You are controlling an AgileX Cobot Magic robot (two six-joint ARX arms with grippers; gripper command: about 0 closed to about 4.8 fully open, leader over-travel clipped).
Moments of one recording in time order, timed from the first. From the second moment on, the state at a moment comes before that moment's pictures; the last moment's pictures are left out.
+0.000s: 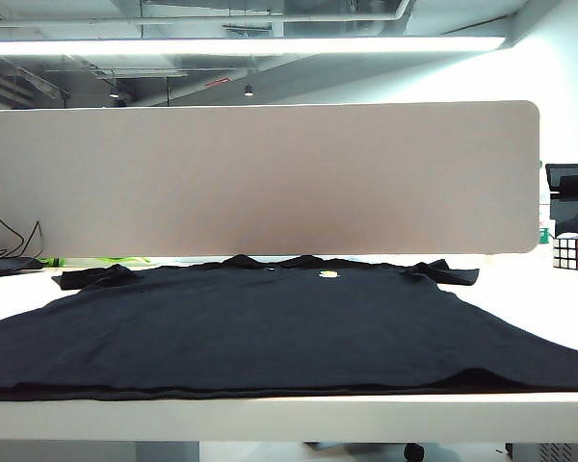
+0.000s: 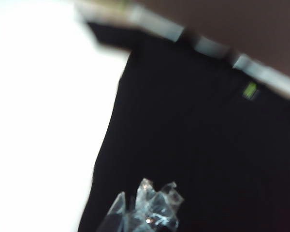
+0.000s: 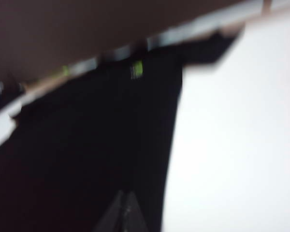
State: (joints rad) left arm -0.14 0.10 0.08 -0.23 -0.05 -0.47; right arm -0.03 0.06 0.03 -0.11 -0.28 0.38
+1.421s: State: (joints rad) left arm 0.20 1.11 0.44 -0.43 0.46 -0.26; right arm -0.03 1.22 0.53 -0.53 -0.46 0.22
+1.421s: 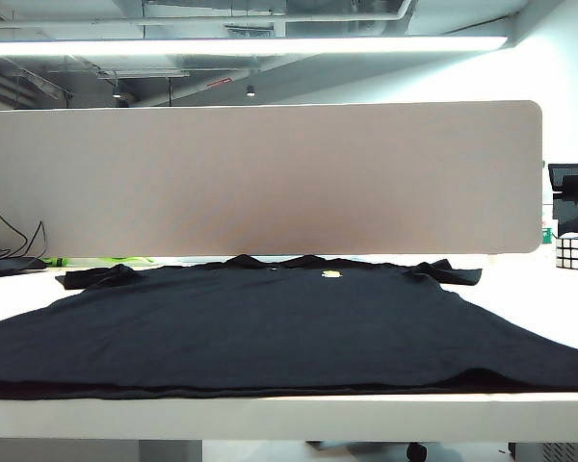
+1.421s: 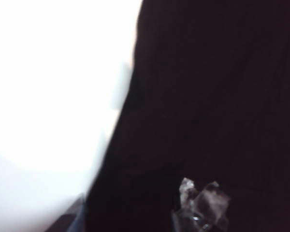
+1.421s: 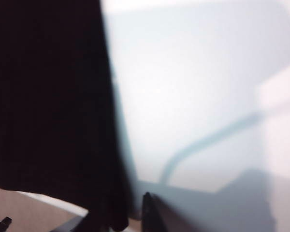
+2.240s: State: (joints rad) left arm 0.20 1.15 0.56 -0.61 0.30 -0.08; right arm -0.03 1.24 0.54 -0.47 -0.42 0.20
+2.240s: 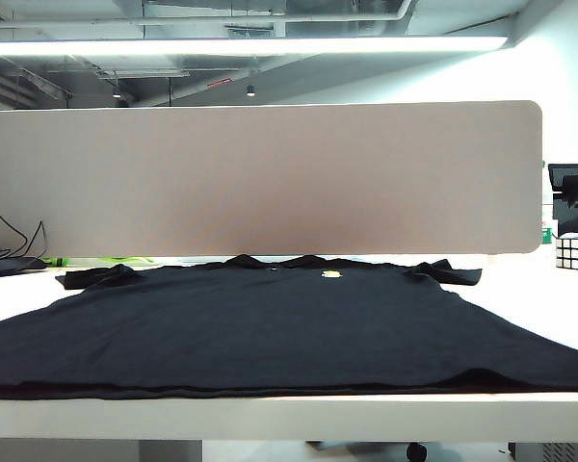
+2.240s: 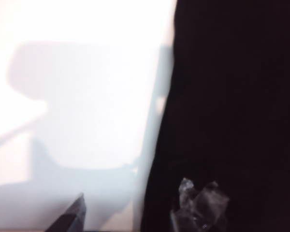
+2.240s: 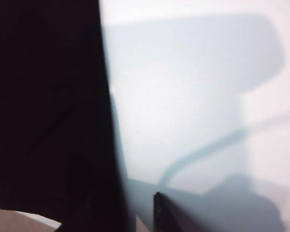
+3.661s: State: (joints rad) left arm 0.02 1.40 0.60 -0.45 0.48 -0.06; right arm 0.10 1.34 0.55 -0.40 -0.50 0.24
